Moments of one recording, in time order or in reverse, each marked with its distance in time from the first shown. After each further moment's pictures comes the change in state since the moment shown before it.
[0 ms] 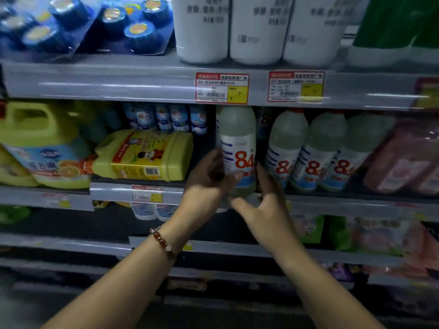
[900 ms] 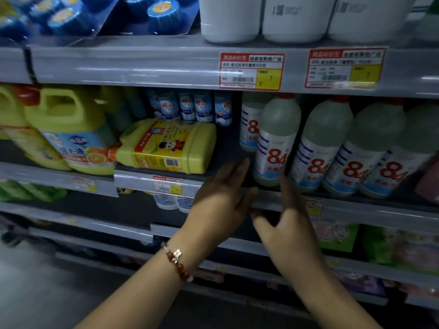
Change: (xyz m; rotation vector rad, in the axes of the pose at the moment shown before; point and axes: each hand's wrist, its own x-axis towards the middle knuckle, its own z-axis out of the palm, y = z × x) left_hand -0.015 -0.026 -0.014 1.043 -0.016 0.178; right_hand -0.015 0.004 0.003 -0.186 -0.104 0.027
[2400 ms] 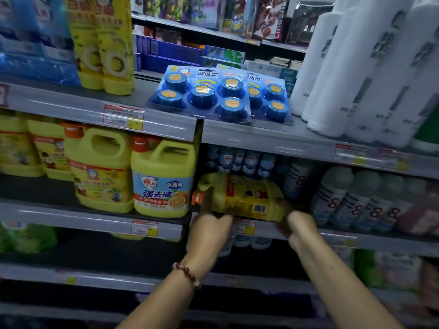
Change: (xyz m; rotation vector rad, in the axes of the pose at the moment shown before) left_hand -0.040 -0.187 -0.110 -0.780 0.007 -0.456; right_hand 0.073 -0.110 0.128 0.652 0.460 0.533
